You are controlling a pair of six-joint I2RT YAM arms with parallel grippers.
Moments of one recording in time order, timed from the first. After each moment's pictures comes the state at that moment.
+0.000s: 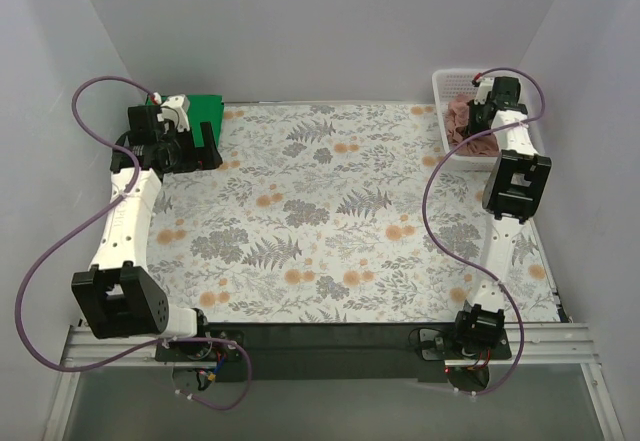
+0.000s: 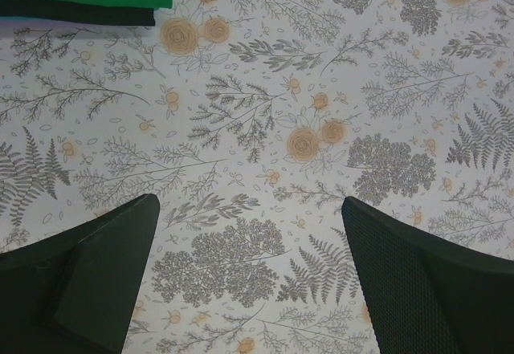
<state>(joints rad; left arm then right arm) 0.09 1.39 1.34 -0.70 0.27 -0.05 -0.20 2.52 2.24 -0.57 -0.20 -0.20</state>
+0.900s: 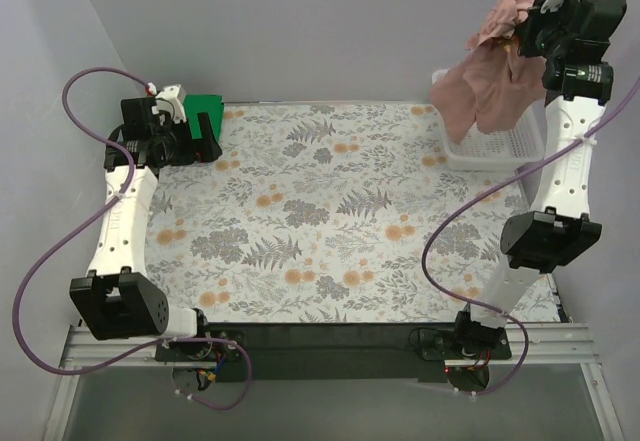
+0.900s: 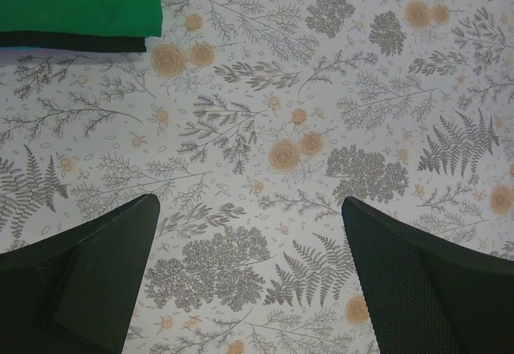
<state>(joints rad) 0.09 1.39 1.42 -0.73 0.30 -0.06 -0.20 1.85 2.26 -0.57 -0.30 -0.15</state>
